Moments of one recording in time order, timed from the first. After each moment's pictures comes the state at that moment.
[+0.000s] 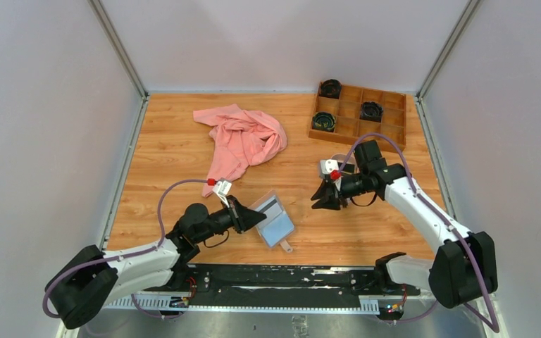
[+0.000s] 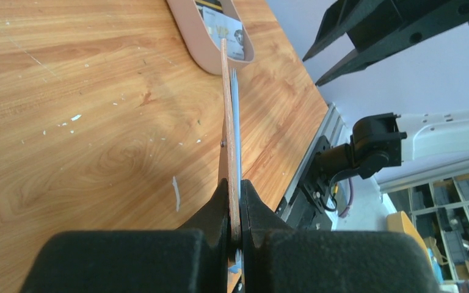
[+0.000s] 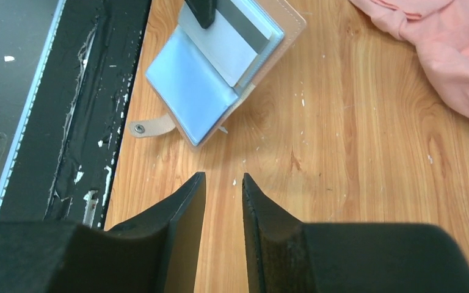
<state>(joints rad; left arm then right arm) -0.76 0.92 0.04 0.81 0.27 -0.78 0.33 1.19 0.84 -0.70 -1.11 -1.01</state>
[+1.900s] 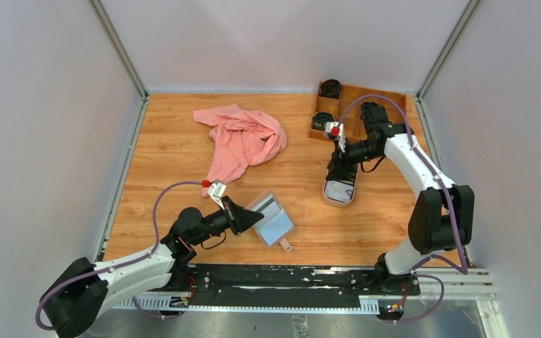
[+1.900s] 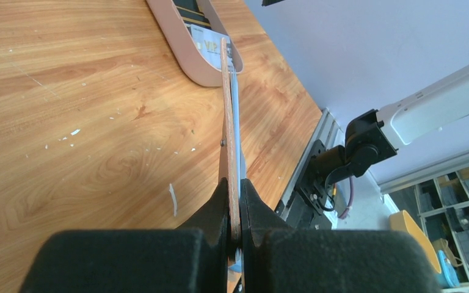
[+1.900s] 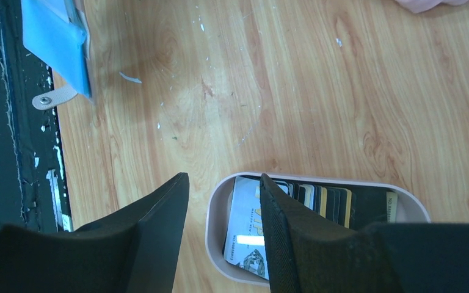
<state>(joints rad) -0.75 0.80 0.01 0.78 0.26 -0.75 0.15 1.55 1.27 -0.98 -0.92 -1.00</state>
